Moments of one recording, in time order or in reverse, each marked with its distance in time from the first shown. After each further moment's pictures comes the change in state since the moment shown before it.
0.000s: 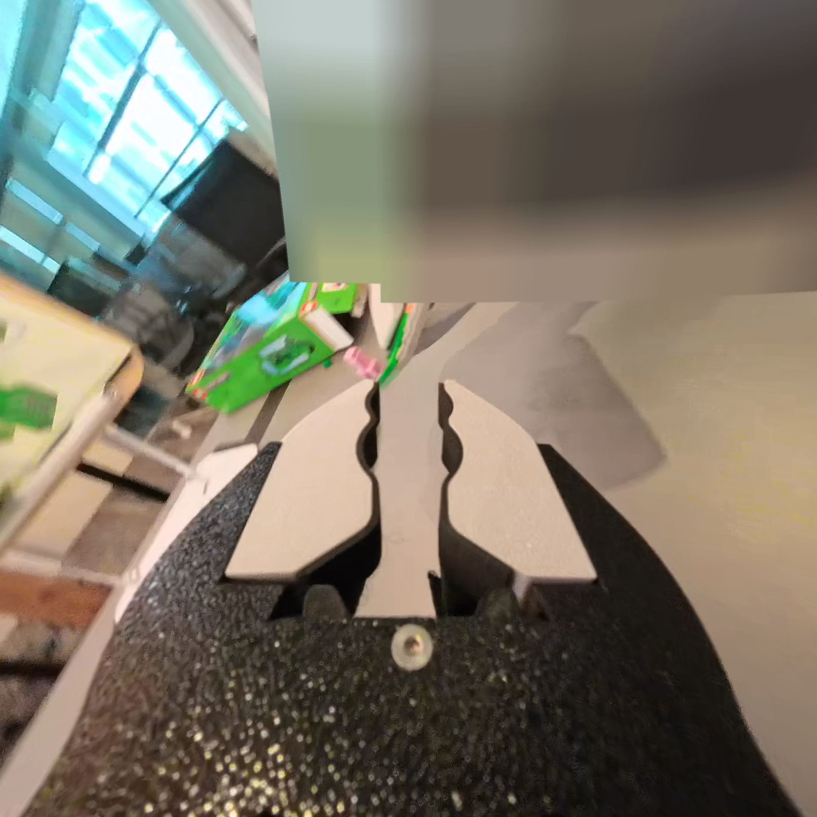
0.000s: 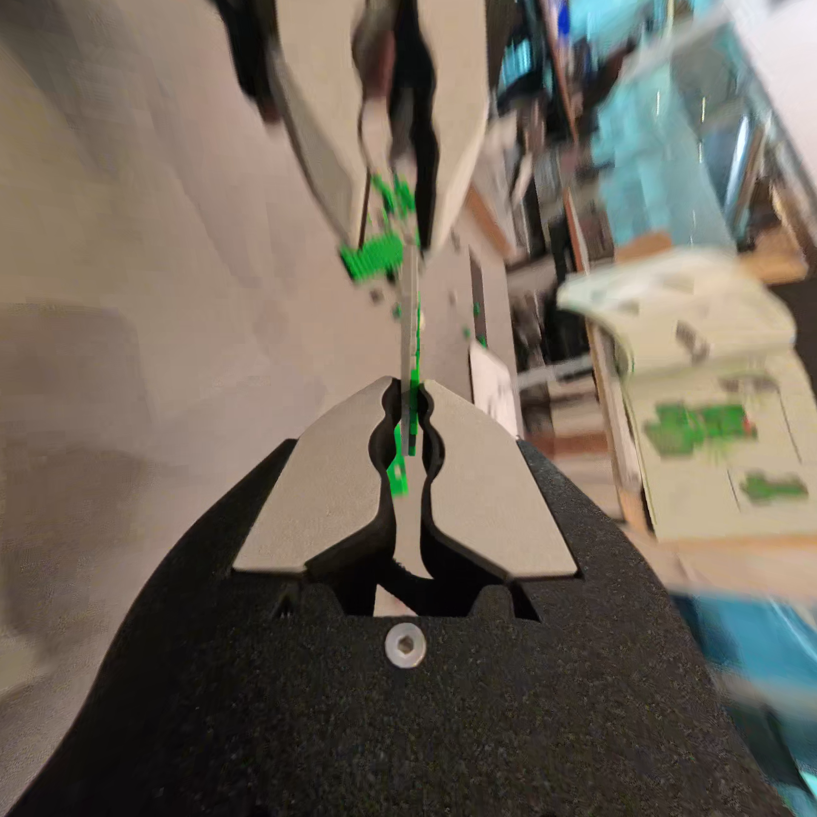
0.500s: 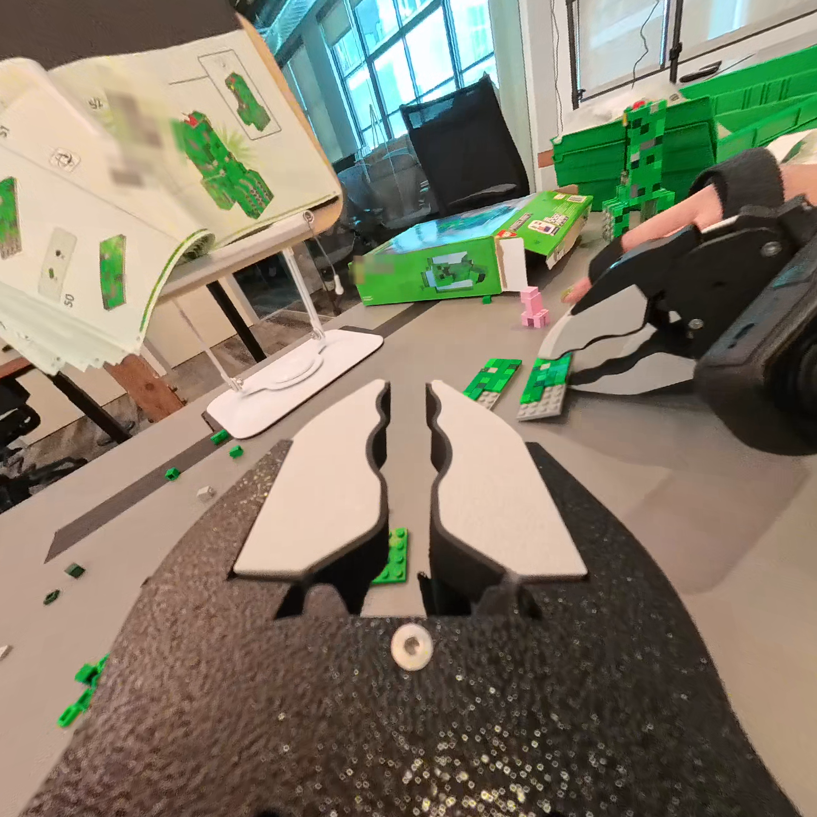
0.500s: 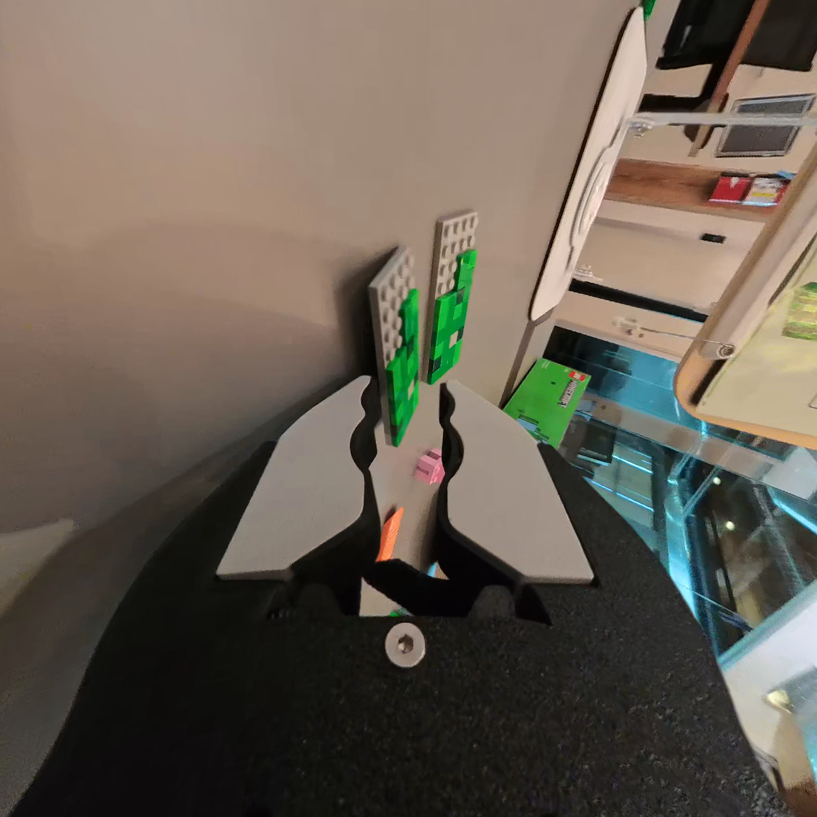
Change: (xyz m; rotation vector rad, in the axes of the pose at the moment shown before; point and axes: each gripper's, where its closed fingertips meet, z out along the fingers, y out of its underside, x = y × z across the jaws) left arm -0.072 0.080 -0.041 -0.026 -0.482 -0.336; right arm -0.040 0.106 0.057 -0.822 -0.047 -0.191
